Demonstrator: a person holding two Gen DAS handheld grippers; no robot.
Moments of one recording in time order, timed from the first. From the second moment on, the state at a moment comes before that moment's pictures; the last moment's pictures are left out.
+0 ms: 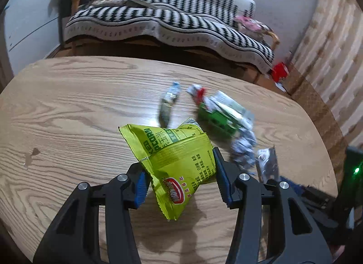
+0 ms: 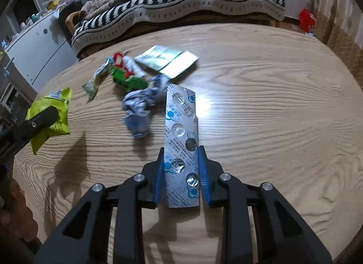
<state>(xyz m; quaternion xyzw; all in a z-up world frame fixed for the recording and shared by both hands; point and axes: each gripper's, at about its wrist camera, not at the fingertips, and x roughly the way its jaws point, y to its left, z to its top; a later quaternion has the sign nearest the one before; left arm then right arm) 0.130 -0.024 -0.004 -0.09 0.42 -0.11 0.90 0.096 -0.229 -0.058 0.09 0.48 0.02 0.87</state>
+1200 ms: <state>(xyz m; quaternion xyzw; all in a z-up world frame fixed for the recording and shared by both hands) -0.126 -0.515 -0.032 0.18 0.37 -0.52 0.74 -0.300 -0.671 -0.091 0.32 0.39 -0.29 0.81</state>
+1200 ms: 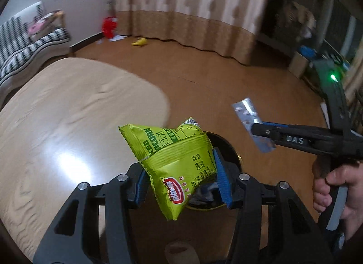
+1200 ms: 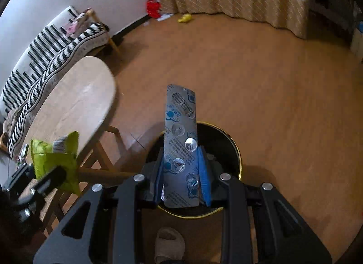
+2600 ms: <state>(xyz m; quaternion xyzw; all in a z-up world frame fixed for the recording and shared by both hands) -0.138 -0.562 -0.054 0.20 0.39 -0.54 0.72 -0.303 -0.689 -0.091 0.34 0.38 -0.30 0.81</state>
